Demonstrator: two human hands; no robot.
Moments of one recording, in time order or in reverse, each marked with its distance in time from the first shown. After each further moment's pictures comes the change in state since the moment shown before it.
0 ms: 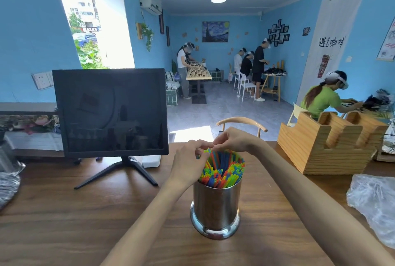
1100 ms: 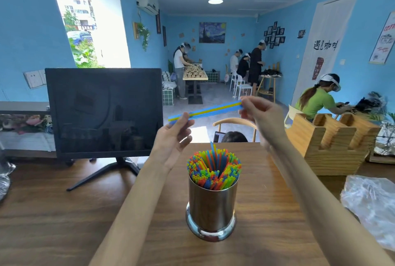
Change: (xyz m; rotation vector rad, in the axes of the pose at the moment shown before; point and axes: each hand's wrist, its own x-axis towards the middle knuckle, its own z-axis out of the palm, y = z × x) left_hand 0.031 0.022 -0.045 -1.251 0.015 -0.323; right_hand -0.066 -0.027 -0.039 0.816 0.778 -0.279
